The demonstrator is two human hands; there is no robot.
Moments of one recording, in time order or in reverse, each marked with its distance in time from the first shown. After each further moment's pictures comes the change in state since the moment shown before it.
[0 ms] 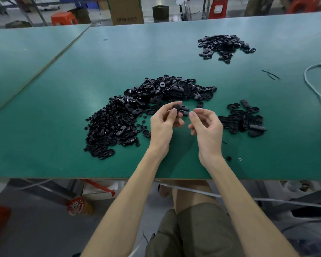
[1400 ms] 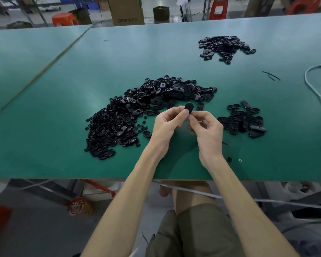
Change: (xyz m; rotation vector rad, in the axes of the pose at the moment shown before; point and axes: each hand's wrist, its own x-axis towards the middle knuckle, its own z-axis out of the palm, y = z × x) left_hand 0.003 0.003 -0.004 -0.084 -0.171 -0.133; right_hand -0.002 -0.001 -0.002 -0.012 -0.087 -0.026
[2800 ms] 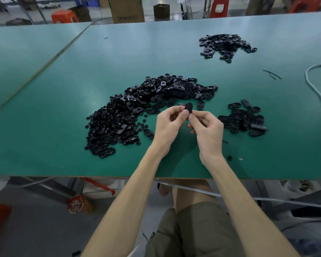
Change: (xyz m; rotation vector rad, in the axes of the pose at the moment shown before) left_hand 0.001 -0.004 0.006 0.177 0.090 0.080; right_hand 0.000 0.000 0.001 -0.033 0.038 0.011
